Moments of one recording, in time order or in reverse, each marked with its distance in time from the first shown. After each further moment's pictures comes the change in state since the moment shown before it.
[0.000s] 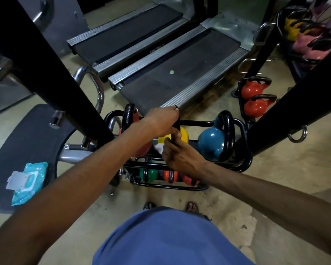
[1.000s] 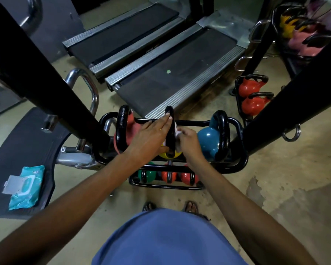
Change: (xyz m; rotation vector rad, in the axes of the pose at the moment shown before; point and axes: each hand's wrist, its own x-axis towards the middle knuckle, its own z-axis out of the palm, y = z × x) left_hand -0.045 0.009 0.054 0.006 0.230 0.022; right_hand 0.018 0.019 0.008 2.195 0.355 1.181
